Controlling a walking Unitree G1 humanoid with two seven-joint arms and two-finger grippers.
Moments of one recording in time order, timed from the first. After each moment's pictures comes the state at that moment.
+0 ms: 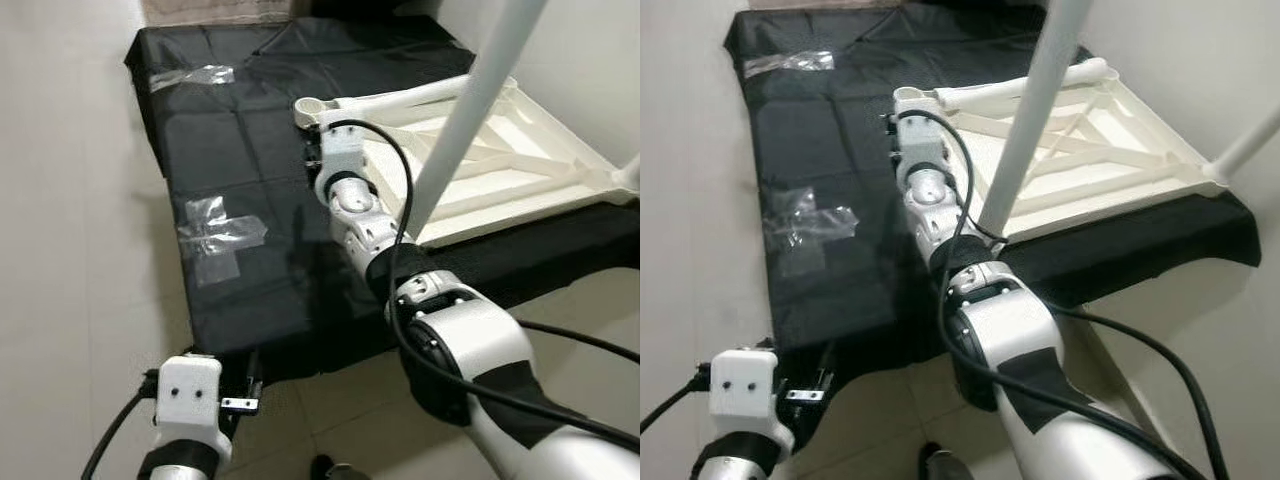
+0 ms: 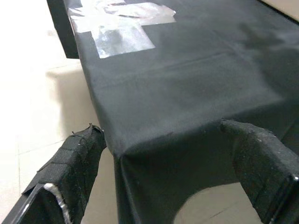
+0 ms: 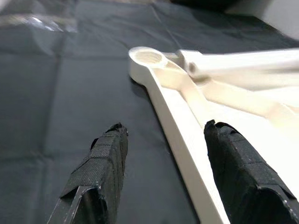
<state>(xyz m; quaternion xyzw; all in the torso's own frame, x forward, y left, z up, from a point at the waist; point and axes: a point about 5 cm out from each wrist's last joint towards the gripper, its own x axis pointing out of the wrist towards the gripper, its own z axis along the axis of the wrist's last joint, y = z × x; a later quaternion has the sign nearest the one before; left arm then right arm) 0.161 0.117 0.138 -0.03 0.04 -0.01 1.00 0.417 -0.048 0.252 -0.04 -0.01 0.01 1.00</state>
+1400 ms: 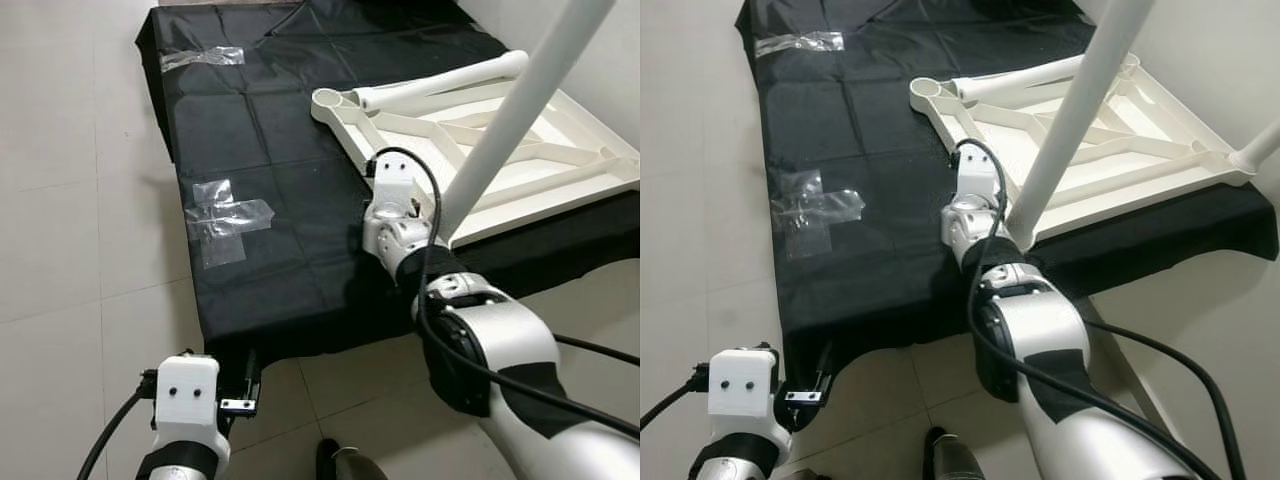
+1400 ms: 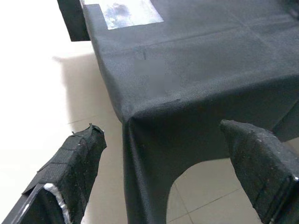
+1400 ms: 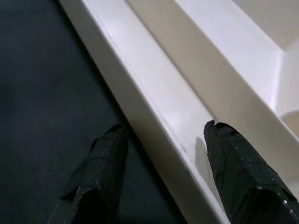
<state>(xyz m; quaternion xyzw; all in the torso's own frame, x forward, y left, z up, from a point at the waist) 0.162 0.116 0.142 -0.03 0.05 -0.02 1.00 0.417 -0.118 0.210 -0.03 0.14 -0.12 0.98</state>
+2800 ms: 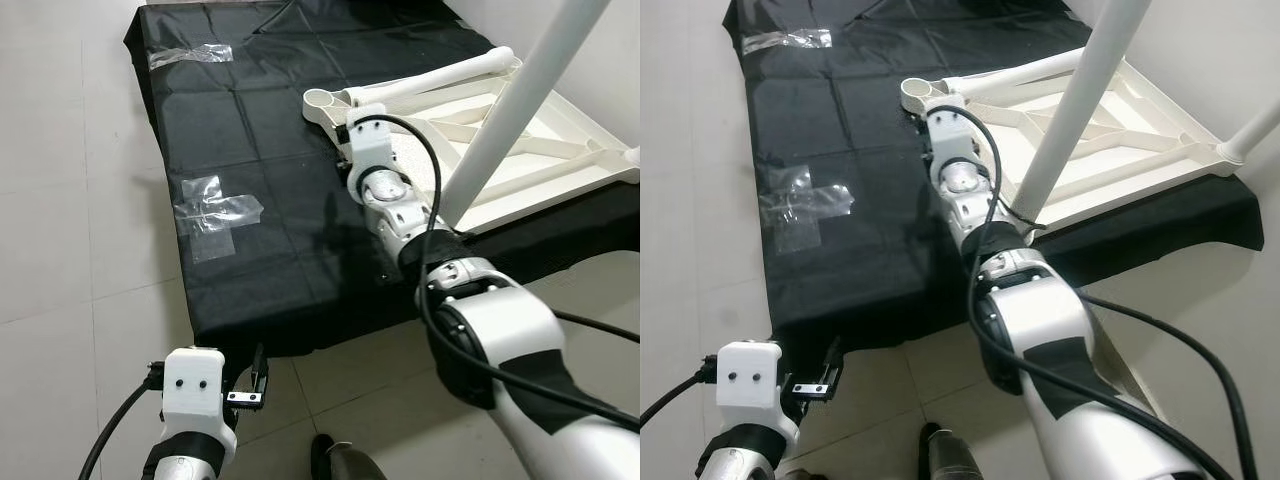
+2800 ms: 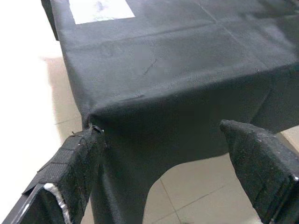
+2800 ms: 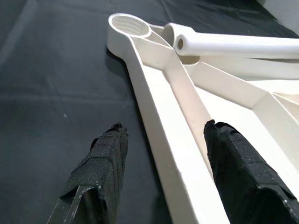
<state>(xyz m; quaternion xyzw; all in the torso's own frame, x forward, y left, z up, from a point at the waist) 0.166 0.112 0.141 -0.05 0.05 -0.02 1.00 0.426 -0.086 0.258 -0.13 0.02 0.02 0.99</state>
